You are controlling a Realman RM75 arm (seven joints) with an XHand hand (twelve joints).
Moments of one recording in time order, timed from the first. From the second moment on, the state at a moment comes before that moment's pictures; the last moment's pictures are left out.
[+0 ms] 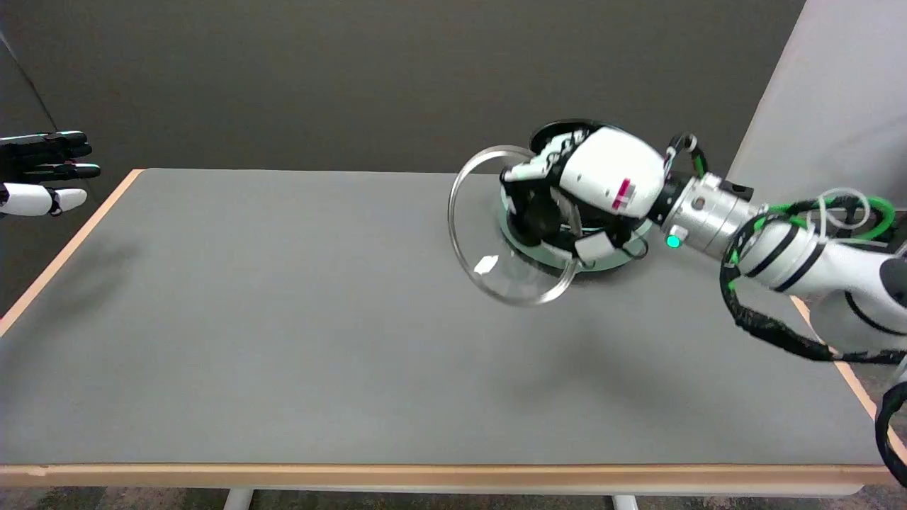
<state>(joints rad) -0.13 -0.80 -1.36 1.85 -0.89 0.53 1.62</state>
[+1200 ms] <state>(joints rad) 0.40 -0.59 -1.66 1.50 -0.92 0.41 1.86</state>
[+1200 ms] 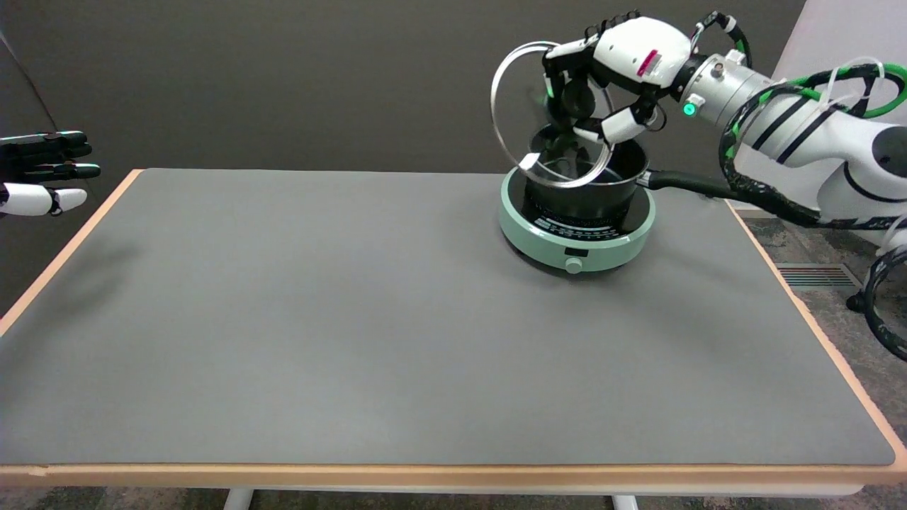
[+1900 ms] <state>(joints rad) 0.46 -0.53 -1.68 1.38 -0.84 0.34 1.88</state>
